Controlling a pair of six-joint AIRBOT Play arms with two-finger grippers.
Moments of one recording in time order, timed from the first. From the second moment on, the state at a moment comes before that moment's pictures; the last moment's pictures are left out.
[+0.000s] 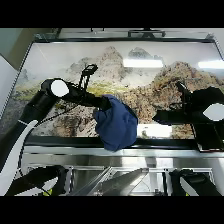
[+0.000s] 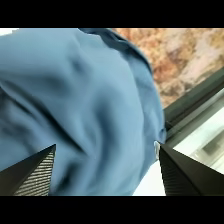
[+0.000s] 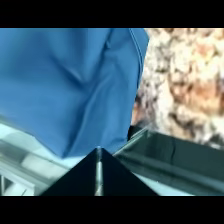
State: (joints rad) left arm -0.43 -1.24 1.22 1.08 -1.15 -1.47; right arm 0.13 -0.88 0.85 -0.99 1.22 1.55
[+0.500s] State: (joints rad) left arm -0.19 -1.15 1.00 1.08 -1.34 -1.46; right arm 0.08 -1.13 0.86 -0.95 1.11 1.31
